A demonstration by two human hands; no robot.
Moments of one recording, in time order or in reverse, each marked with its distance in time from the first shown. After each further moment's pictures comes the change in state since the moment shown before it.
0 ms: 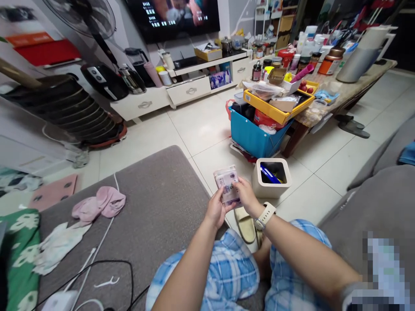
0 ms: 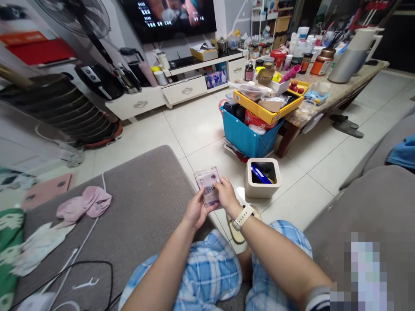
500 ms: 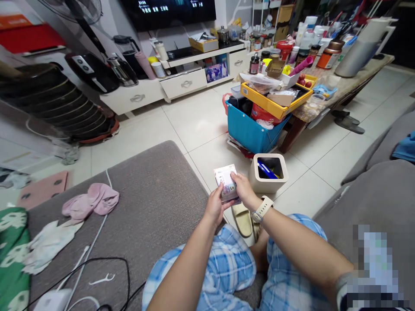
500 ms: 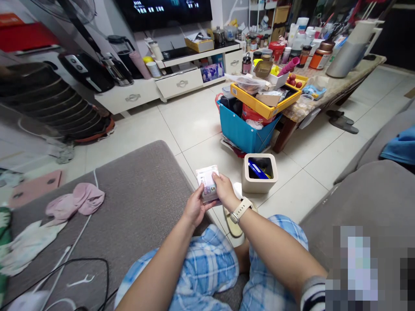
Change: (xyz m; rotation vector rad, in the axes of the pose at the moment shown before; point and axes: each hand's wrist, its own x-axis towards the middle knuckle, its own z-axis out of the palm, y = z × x) left_hand 0.000 -0.007 0.003 0.123 0.073 -0.017; right_hand 0.005 0.004 -0.001 0.218 -0.059 0.167
